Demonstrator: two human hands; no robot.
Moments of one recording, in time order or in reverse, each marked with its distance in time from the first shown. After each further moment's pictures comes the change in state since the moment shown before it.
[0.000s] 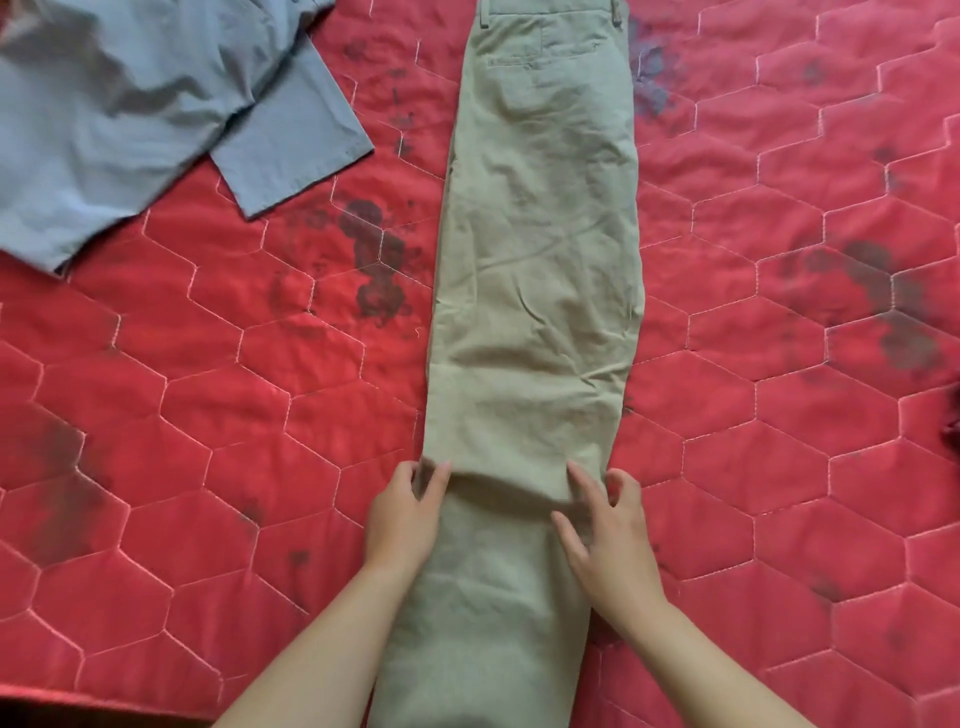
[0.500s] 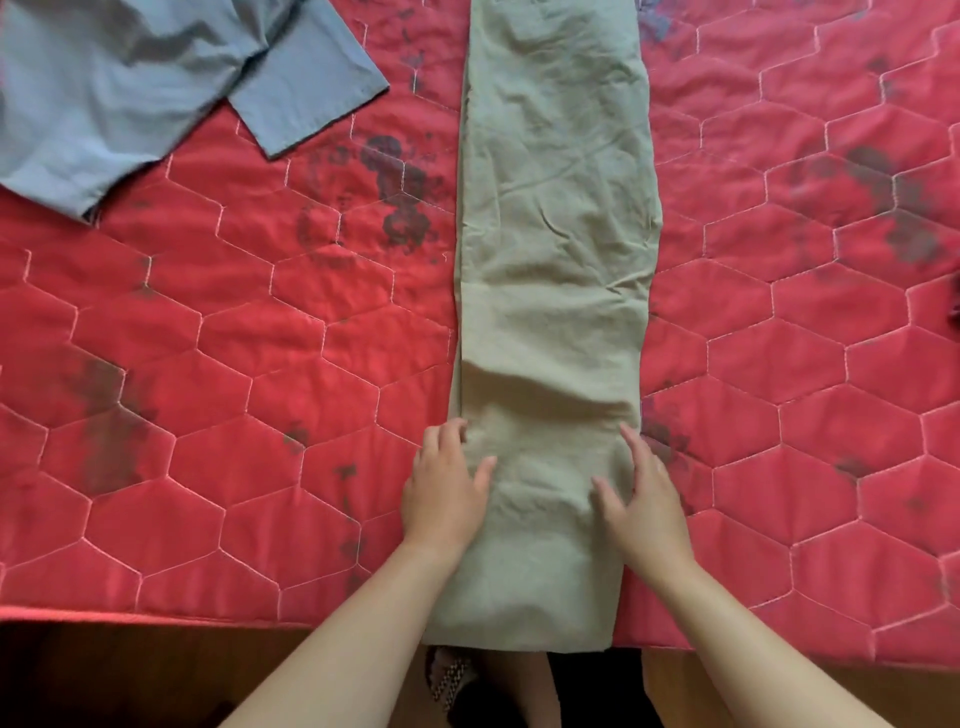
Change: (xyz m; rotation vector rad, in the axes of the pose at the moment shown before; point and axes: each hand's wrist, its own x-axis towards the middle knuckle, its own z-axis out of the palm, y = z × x) left_hand -0.058 -0.051 -0.001 0.267 0.041 0.295; right_hand -0.074 0.003 0.036 0.213 0.116 0.122
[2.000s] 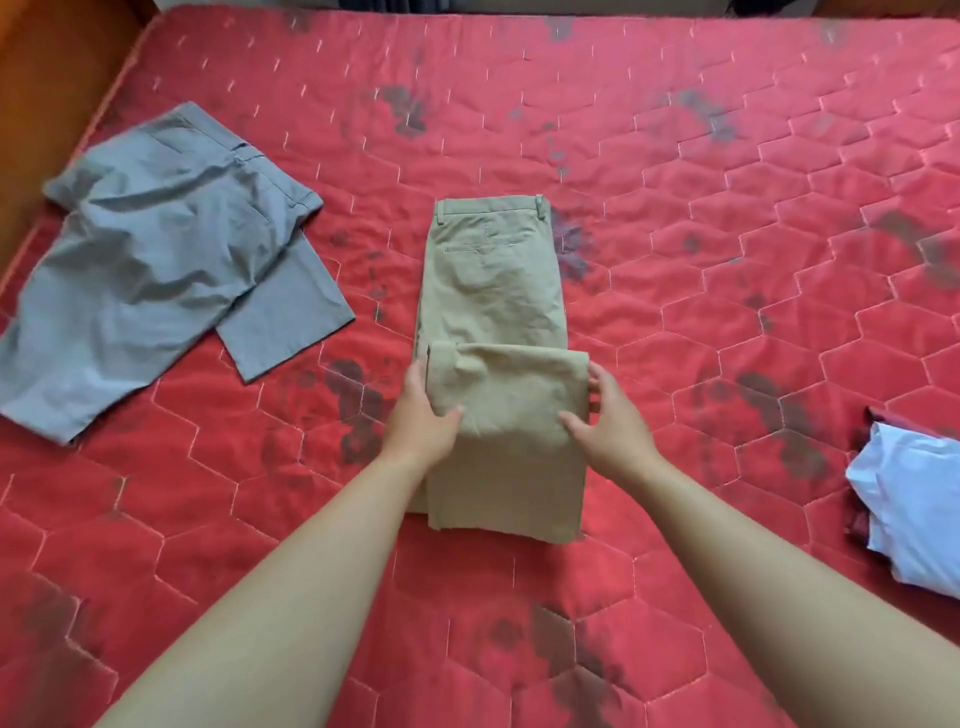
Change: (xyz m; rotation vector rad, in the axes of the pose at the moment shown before) left_hand 0.214 0.186 -0.125 -0.422 -0.013 0.038; right_hand 0.243 -0.169 -0.150 0.066 -0.032 -0.127
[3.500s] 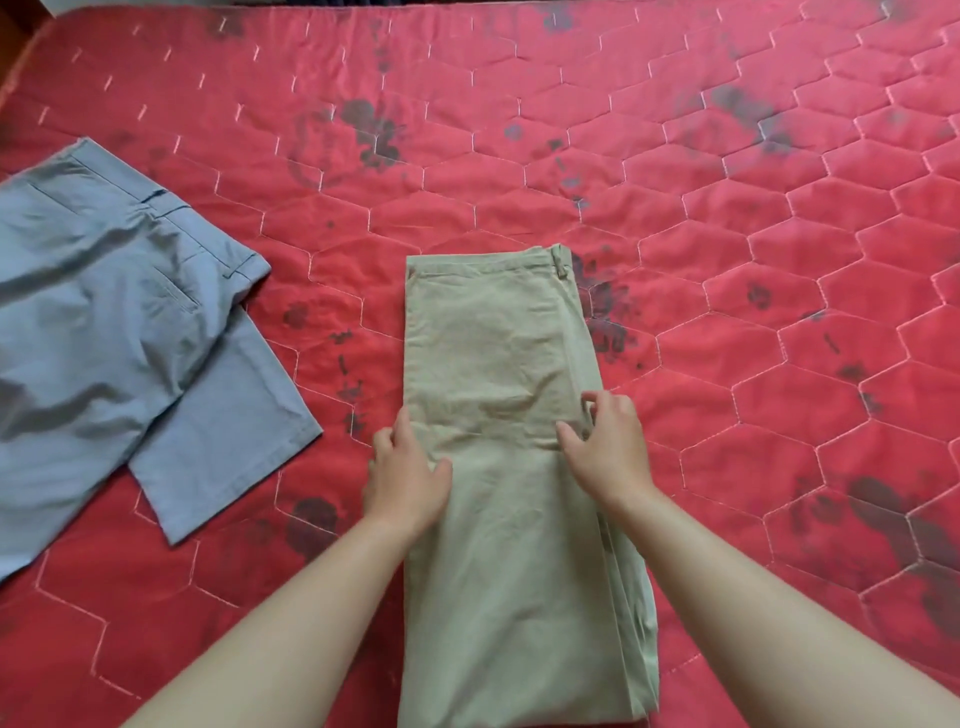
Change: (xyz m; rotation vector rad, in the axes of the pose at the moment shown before) left_hand 0.178 -0.017 0.012 0.397 -0.062 -0.055; right_hand 0.180 -0.020 0.052 -0.173 0.161 0.137
